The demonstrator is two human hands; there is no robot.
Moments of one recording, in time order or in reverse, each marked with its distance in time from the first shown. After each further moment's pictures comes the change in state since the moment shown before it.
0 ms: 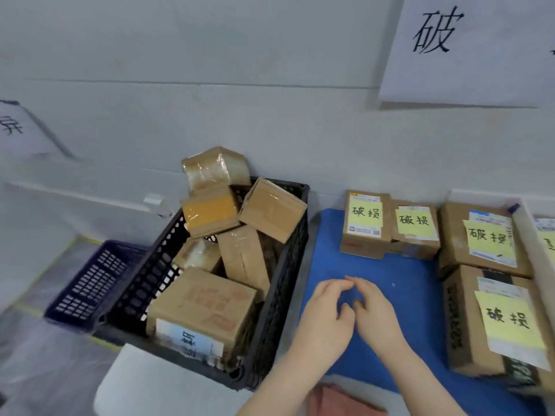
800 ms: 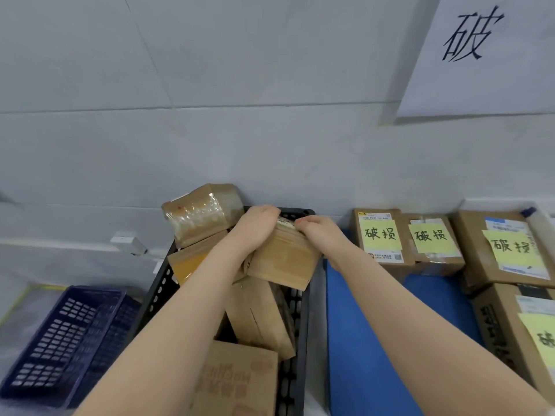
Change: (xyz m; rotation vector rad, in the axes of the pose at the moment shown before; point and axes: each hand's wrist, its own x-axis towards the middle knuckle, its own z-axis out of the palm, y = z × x) left_hand 0.210 0.003 -0.196 0.160 -0.027 -0.233; right_hand 0.178 -0.163 0.025 0.411 -0.100 0.246
